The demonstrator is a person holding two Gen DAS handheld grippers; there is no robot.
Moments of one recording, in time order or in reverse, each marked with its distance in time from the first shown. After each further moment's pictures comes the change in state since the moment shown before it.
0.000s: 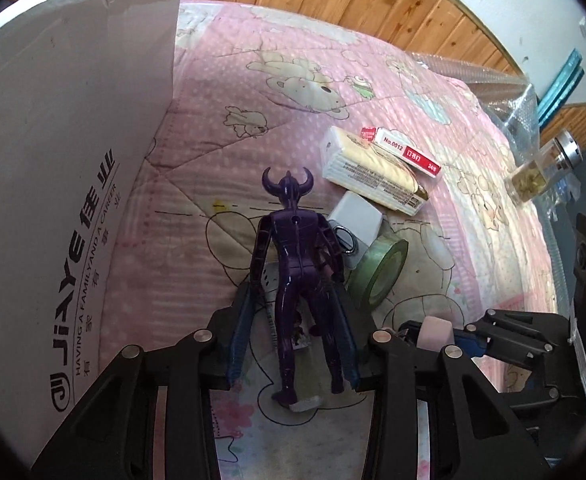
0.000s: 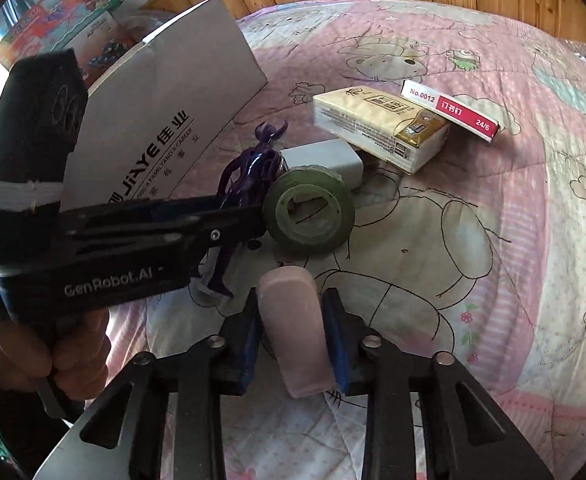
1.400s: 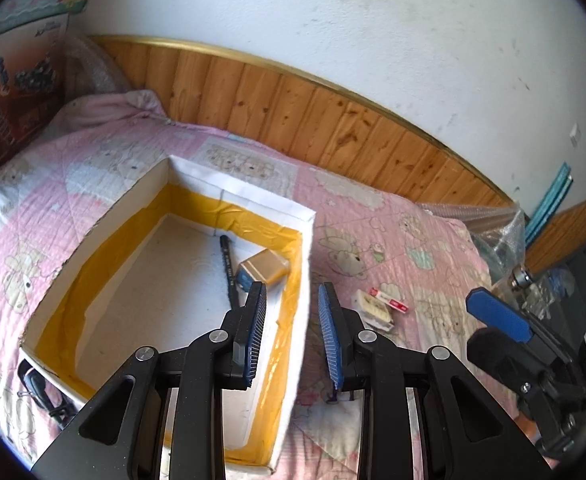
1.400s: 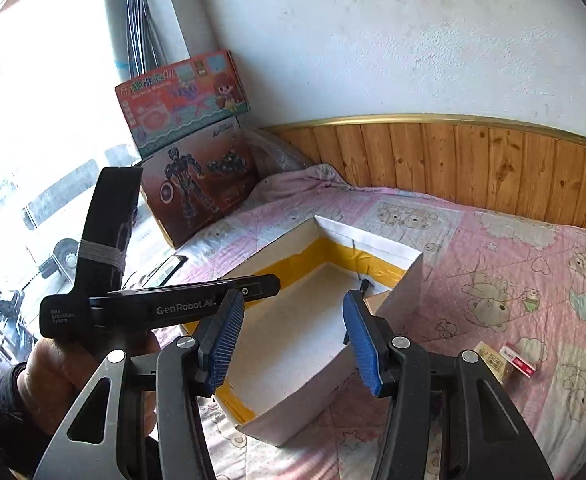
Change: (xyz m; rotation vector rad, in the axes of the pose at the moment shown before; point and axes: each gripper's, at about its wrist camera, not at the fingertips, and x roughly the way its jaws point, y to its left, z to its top) left arm -0.227 0.056 -0.001 -0.155 -0.396 0.047; right arm -0.154 0.175 0.042 -0.239 -0.494 0.131
